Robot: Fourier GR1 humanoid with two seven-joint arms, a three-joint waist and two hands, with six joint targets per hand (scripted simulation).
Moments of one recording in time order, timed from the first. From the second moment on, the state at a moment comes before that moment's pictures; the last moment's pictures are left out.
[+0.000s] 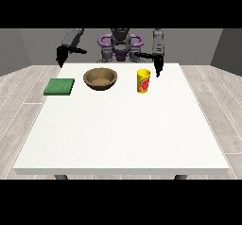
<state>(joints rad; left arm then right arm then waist) -0.39 0.10 0.09 -1.17 -0.01 0.11 -0.45 -0.29 -0.20 -0.20 -1.32 -0.16 0.17 -0.29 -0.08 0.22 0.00</state>
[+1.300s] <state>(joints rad) -0.58 0.14 0.18 -0.72 -0.18 0.49 -0.76 -0.37 -0.40 -0.33 -1.17 -0.27 0.38 -0.39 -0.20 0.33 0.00</state>
